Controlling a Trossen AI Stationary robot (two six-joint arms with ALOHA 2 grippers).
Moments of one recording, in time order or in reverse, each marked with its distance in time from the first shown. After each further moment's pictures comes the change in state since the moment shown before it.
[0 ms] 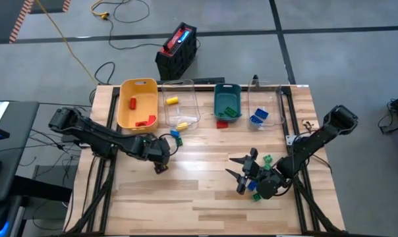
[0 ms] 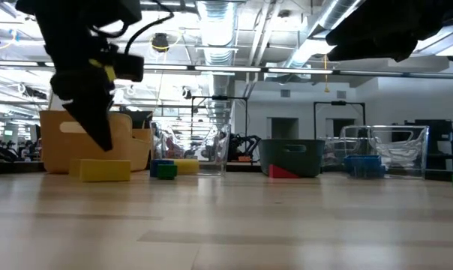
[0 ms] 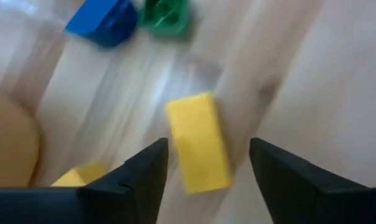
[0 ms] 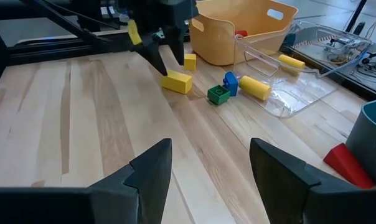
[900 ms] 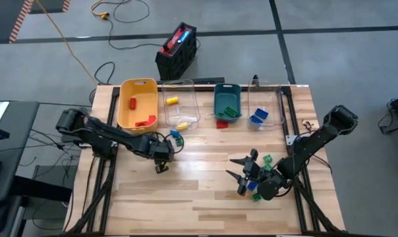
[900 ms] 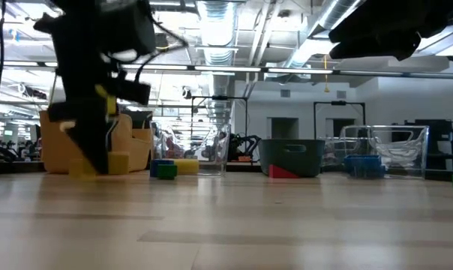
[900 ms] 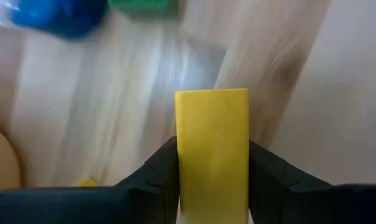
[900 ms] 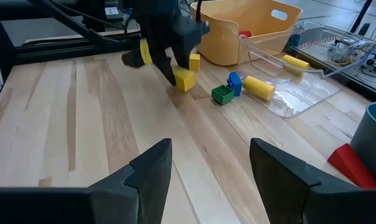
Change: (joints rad) left arm 0.067 0.103 0.001 0.032 0.079 0.157; right arm 0.013 0.000 0.000 0.003 0.000 0.000
